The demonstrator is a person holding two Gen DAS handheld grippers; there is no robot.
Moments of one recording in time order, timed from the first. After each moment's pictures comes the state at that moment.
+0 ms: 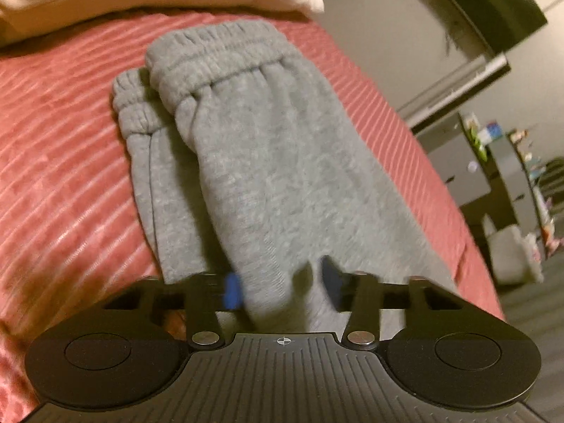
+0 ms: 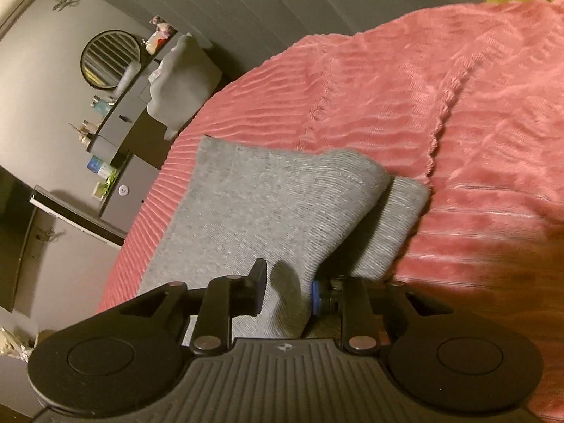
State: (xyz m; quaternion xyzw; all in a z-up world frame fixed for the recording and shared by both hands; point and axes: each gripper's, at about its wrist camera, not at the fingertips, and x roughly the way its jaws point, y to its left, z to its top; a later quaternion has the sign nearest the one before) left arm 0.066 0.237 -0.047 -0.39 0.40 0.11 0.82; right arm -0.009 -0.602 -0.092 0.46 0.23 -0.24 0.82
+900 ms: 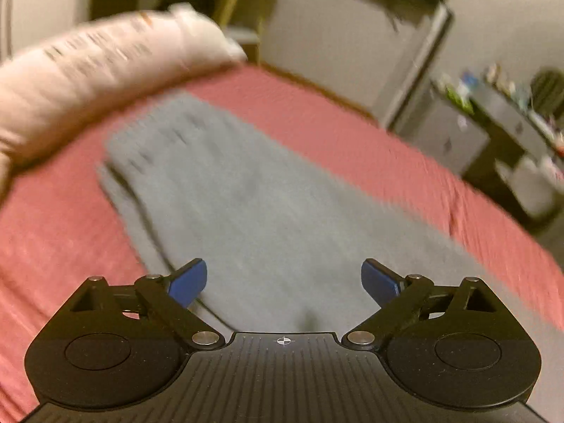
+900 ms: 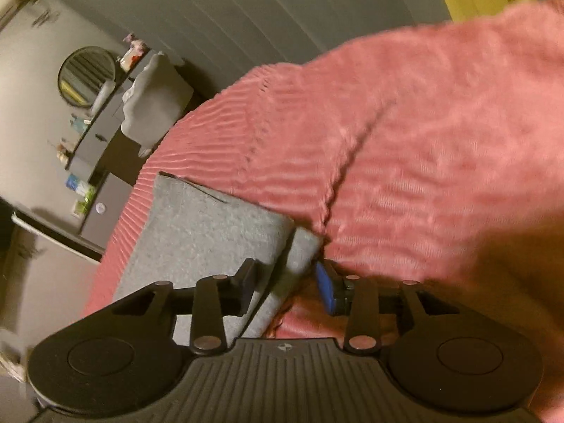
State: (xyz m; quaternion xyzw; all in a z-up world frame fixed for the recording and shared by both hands) left arm 0.034 0.138 0.019 -0.21 0.38 0.11 0.89; right arm -0.062 -0.636 -0.095 0.47 0.22 -0.27 0.81
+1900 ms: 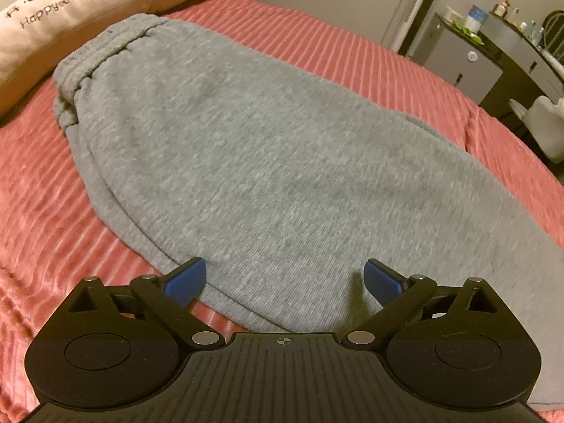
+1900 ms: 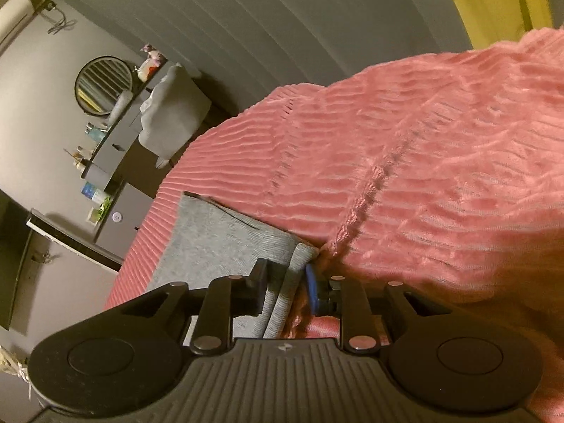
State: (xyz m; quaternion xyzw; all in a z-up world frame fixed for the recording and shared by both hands) left arm 0.056 0.101 -0.026 -0.18 0.47 0.11 0.86; right arm -0.055 -0.641 -0.072 0.45 0.20 -0.27 0.83
